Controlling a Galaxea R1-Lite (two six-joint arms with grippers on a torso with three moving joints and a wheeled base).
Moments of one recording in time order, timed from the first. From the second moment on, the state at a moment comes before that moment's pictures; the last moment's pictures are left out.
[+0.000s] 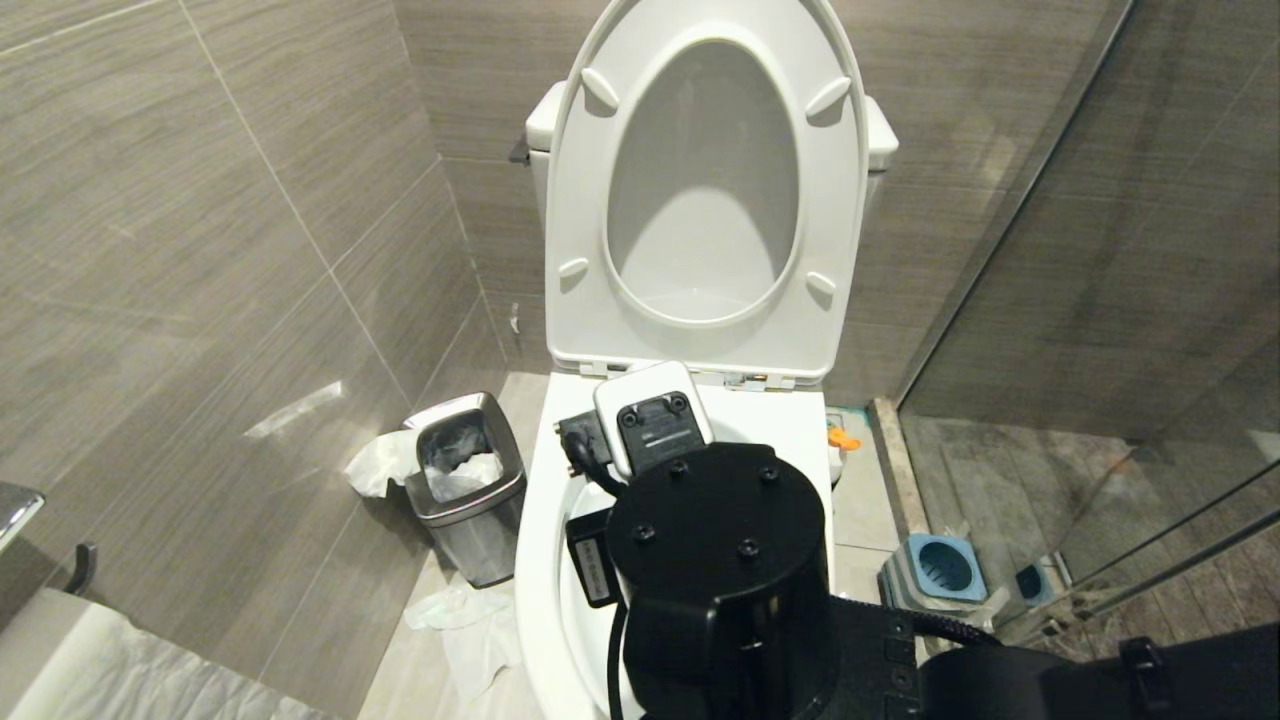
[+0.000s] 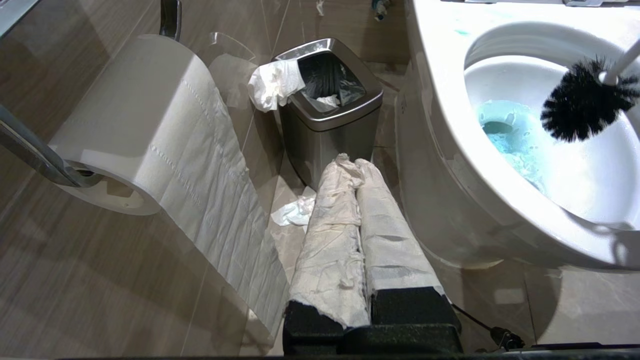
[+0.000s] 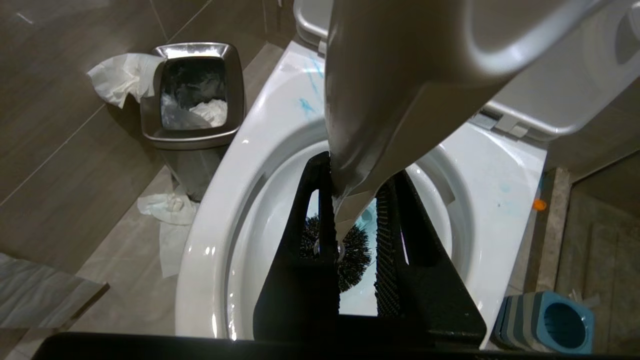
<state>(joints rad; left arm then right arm) 0.00 0.00 0.00 0.01 0.00 0.00 1.17 1.92 -1.11 -0.62 -0.93 0.03</state>
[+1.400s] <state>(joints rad) 0.00 0.00 0.00 0.01 -0.01 0.00 0.97 2.00 -1.05 -0.62 -0.88 0.15</state>
